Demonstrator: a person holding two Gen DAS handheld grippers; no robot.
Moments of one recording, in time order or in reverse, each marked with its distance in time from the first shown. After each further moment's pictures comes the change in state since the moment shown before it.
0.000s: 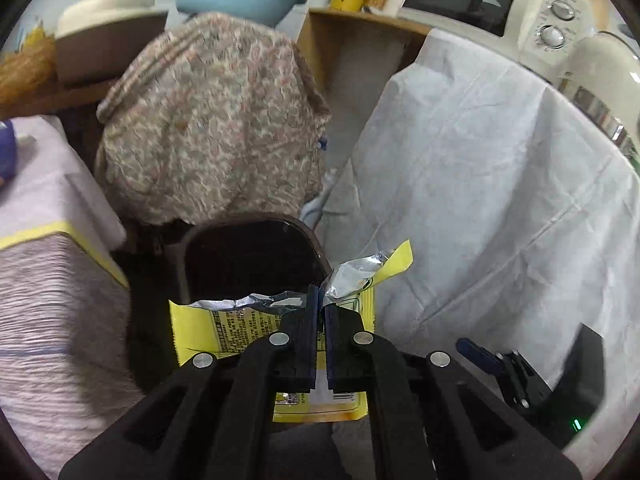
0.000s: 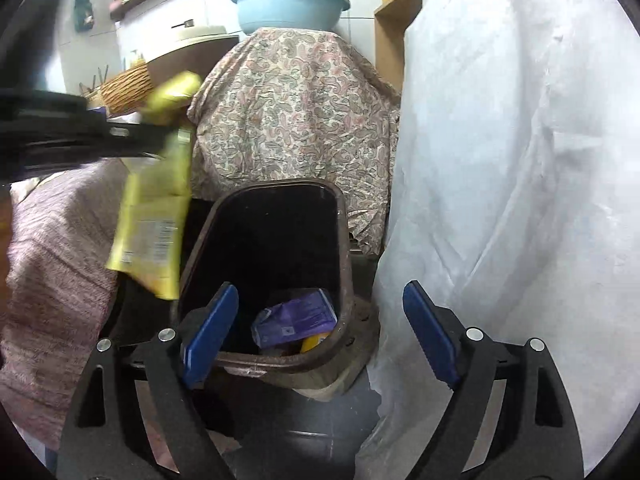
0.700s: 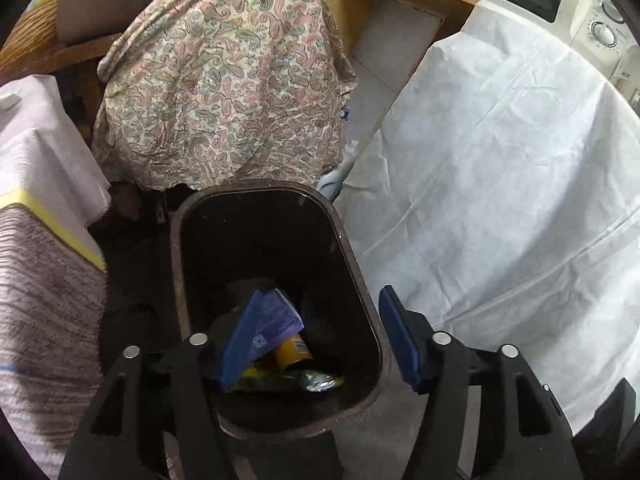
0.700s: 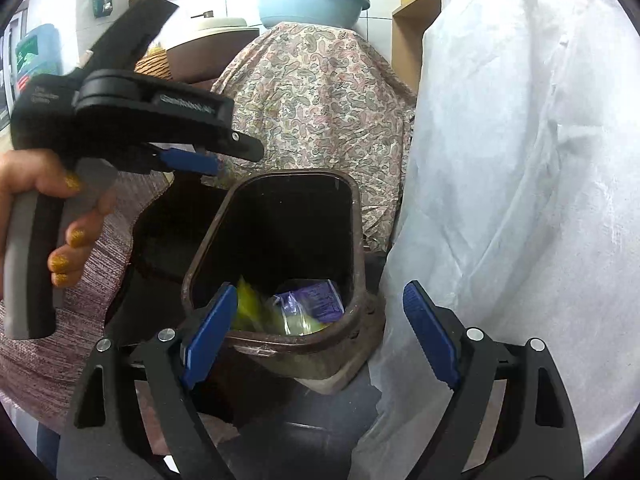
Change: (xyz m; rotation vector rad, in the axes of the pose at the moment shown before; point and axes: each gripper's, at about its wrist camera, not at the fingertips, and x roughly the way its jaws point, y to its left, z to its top) left arm 0.037 0.011 0.006 -0.067 0.089 0.046; right arm -0.008 0.008 -0.013 -0.040 0.007 0.033
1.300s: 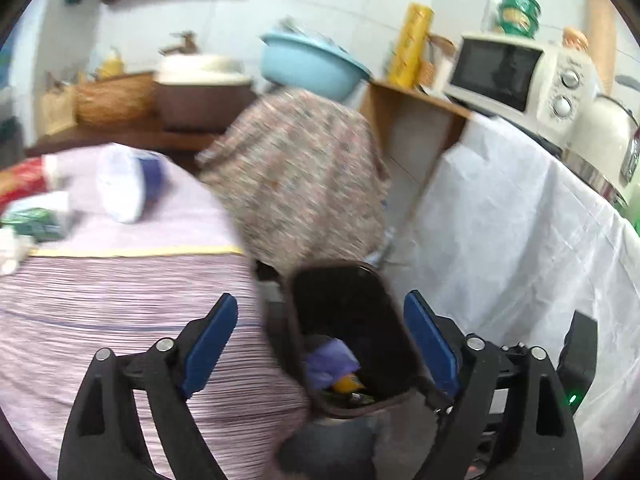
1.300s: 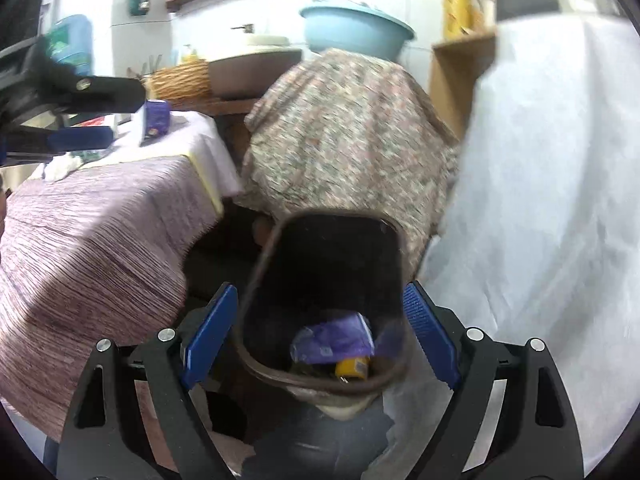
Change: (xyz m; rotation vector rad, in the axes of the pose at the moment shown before) left arm -0.168 0.047 -0.040 -0.007 -0.336 0.158; right arm -0.008 0.074 0.041 -0.120 -0.085 0.095
